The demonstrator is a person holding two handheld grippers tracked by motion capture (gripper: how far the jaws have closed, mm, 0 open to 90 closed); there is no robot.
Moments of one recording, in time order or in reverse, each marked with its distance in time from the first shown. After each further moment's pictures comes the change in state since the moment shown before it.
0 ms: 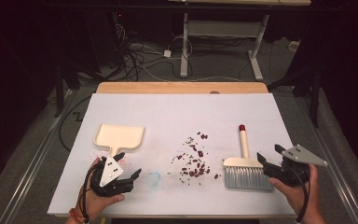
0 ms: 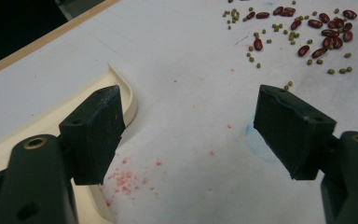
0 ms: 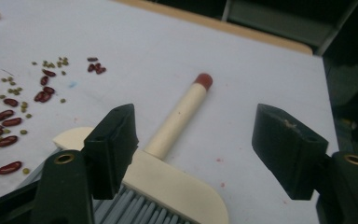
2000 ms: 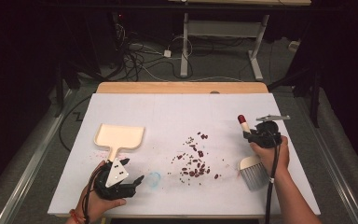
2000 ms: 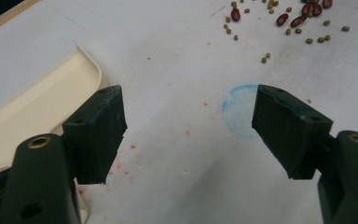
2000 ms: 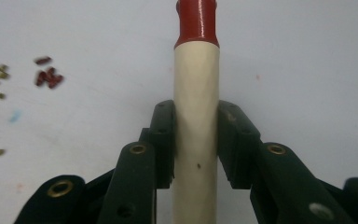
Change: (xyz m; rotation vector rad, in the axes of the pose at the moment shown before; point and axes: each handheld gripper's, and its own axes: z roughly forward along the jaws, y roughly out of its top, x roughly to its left) left arm -0.010 0.001 0.004 0.109 -0.068 0.025; right arm -0.020 0.043 0.109 0.244 0.073 0.131
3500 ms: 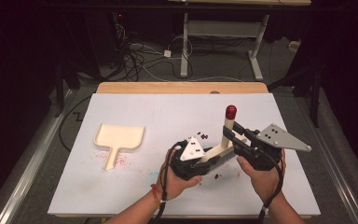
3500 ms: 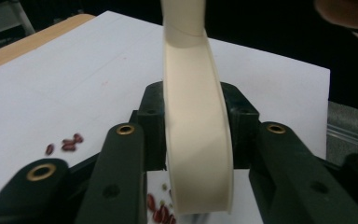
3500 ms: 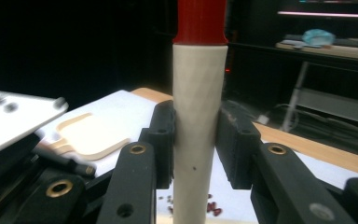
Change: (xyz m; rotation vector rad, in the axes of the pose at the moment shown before) left arm -0.073 0.152 0.072 -0.249 -0.382 -0.026; right arm 0.117 0.010 -0.126 -0.573 0.229 -0.178
